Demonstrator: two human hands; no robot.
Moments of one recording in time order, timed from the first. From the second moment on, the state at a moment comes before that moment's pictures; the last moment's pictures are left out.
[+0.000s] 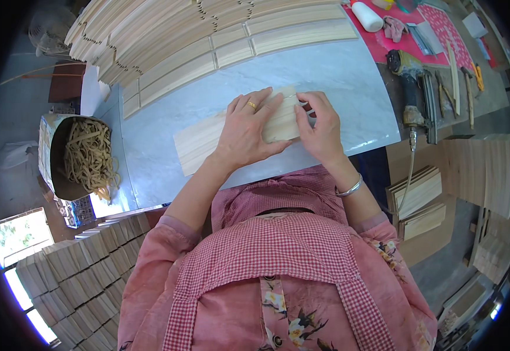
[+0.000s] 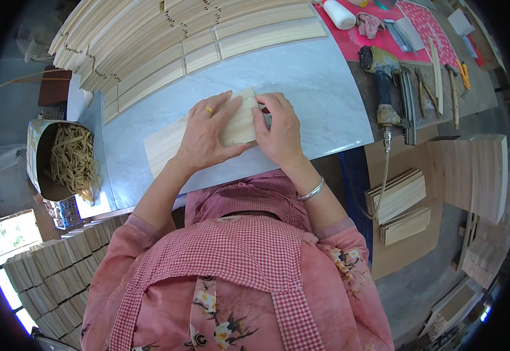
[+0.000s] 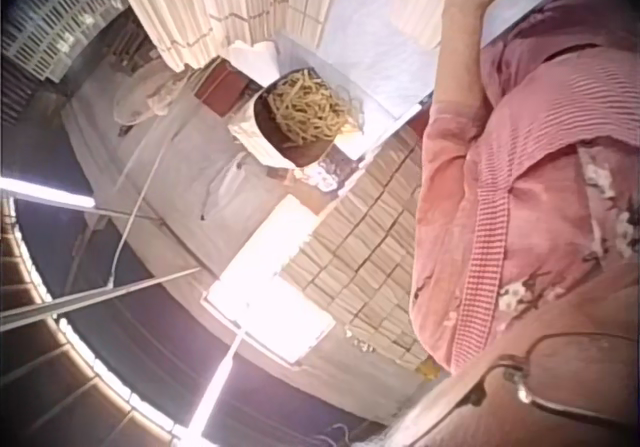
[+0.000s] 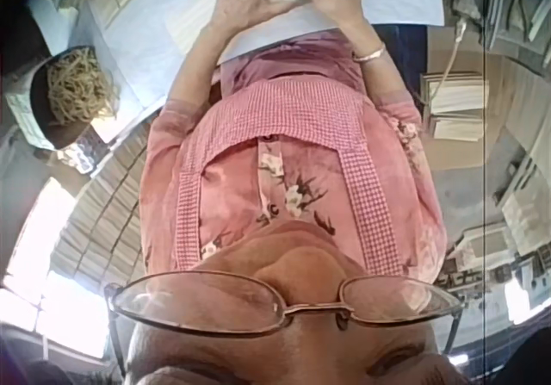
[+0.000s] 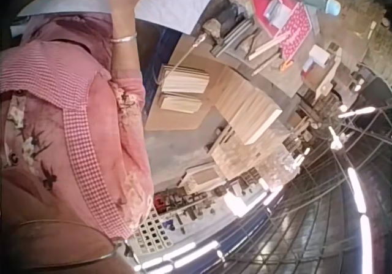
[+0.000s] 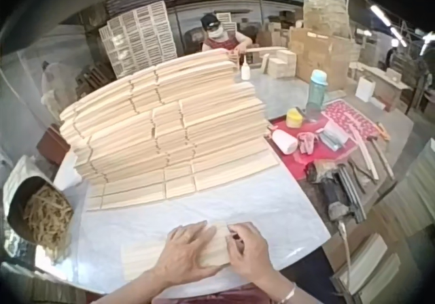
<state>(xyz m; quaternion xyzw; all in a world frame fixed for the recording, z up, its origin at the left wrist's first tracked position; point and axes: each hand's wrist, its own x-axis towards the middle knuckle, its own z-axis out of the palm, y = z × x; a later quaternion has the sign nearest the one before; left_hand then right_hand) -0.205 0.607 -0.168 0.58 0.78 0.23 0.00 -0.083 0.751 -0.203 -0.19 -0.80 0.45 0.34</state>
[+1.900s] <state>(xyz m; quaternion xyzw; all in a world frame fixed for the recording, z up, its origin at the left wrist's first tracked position) -0.215 0.608 -0.170 0.59 0.76 0.27 0.05 -0.032 0.773 -0.182 -0.07 -0.91 0.33 0.25</state>
